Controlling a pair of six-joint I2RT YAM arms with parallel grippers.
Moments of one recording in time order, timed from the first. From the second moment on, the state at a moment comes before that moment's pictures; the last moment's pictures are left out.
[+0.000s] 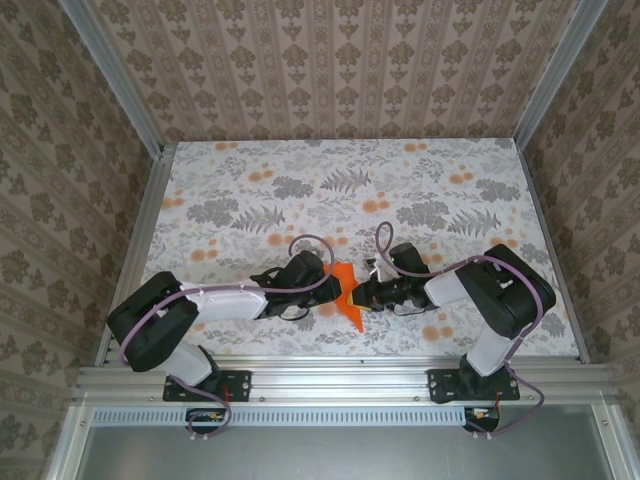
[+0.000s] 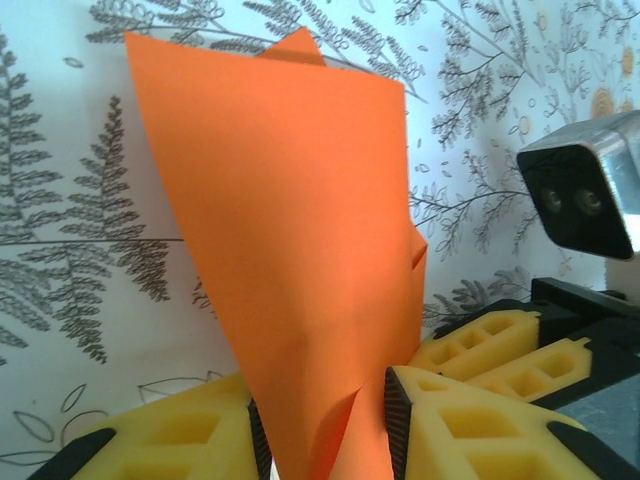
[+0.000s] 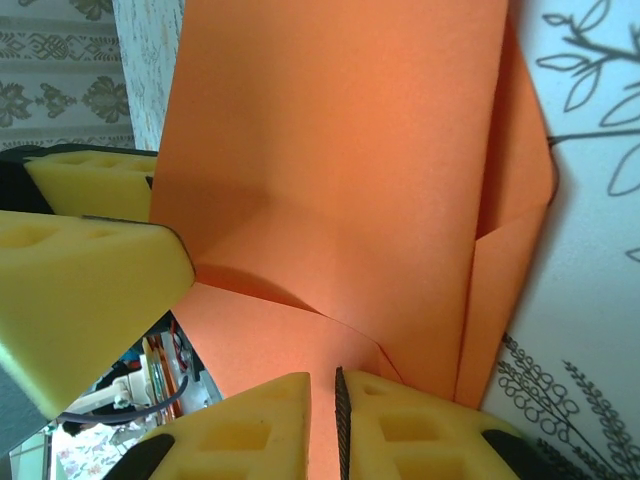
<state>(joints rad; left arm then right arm) -0.96 1.51 0.63 0.07 0.08 -1.03 0.47 1.71 0.46 0.40 -0.84 0.77</state>
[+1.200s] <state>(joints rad) -0.96 1.50 0.63 0.05 0.04 -1.07 0.46 1.53 0.47 0.15 -0.69 0.65</state>
